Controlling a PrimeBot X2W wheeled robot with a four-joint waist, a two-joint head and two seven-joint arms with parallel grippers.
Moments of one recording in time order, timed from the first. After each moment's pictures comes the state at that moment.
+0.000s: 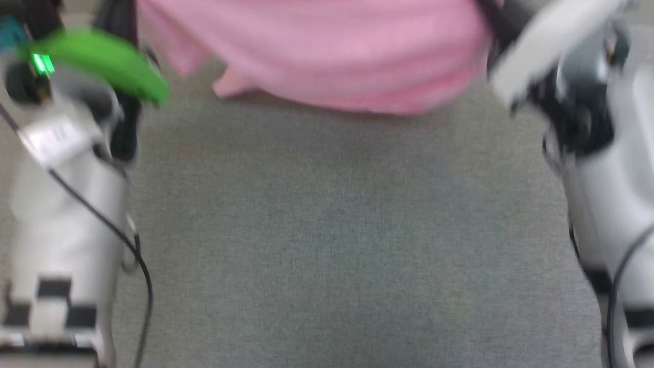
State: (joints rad) left arm -0.92 0.29 -0.17 0.61 -0.55 -0.12 -0.12; right arm -0.90 -0.16 0.17 0.37 0.68 0.13 0.35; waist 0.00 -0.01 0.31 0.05
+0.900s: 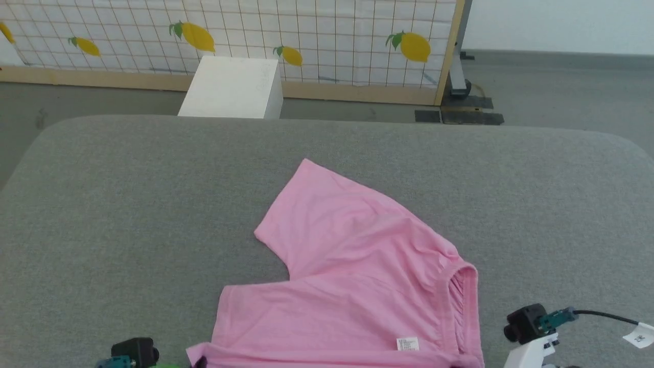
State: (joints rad) left arm 0.20 0.27 -0.21 0.07 -0.68 0.20 0.27; right arm 0.08 -0.39 0.37 0.07 0.79 0.13 0.58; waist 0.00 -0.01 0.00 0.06
